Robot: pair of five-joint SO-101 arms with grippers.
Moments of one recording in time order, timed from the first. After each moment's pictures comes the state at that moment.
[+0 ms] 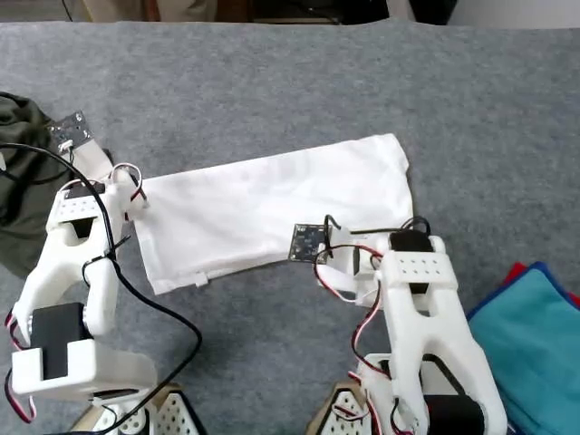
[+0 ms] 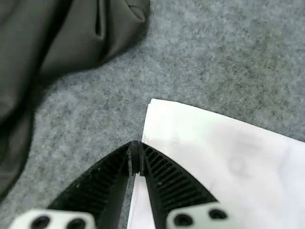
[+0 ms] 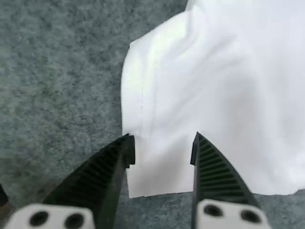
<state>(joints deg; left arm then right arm) -14.8 -2.5 38.1 32.2 9.3 -2.9 -29.3 62.5 60.7 67.7</state>
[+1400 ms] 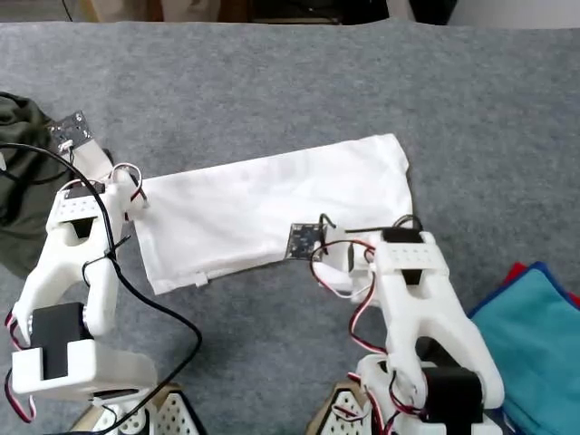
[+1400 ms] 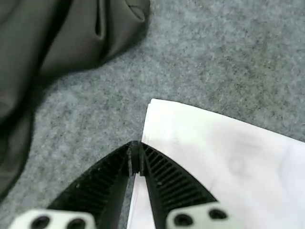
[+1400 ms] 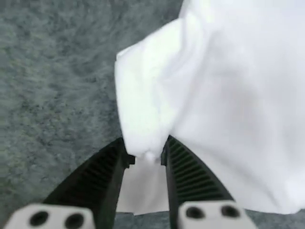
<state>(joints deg) -14.8 -2.5 38.1 32.2 9.3 -2.7 -19.8 62.1 51.3 67.2</state>
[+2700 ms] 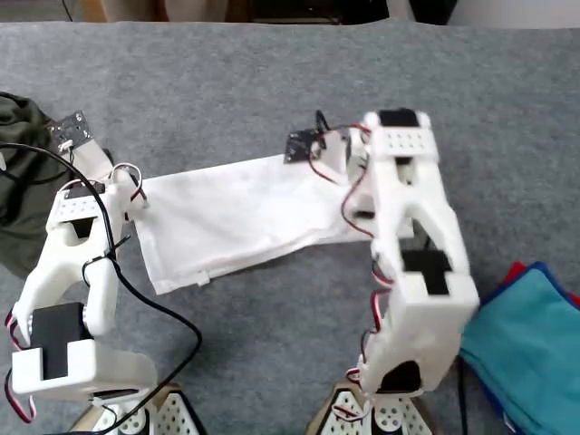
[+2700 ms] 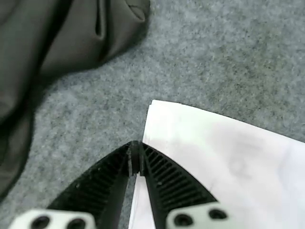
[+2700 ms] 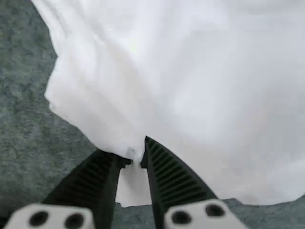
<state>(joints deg) -14.8 -2.5 38.1 32.2 9.3 -4.8 22.8 -6.0 82.3 70.9</state>
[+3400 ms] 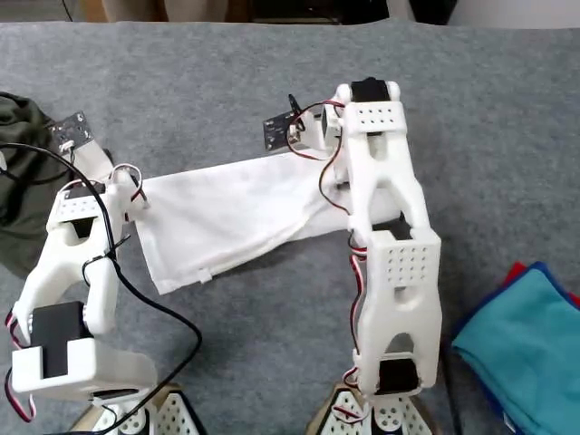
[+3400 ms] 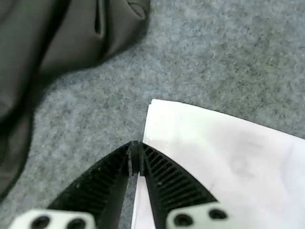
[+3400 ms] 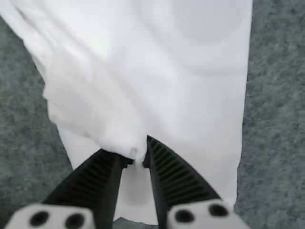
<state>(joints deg) -14.8 -2.2 38.1 32.2 8.9 -8.5 45.2 -40.5 91.6 78.6</state>
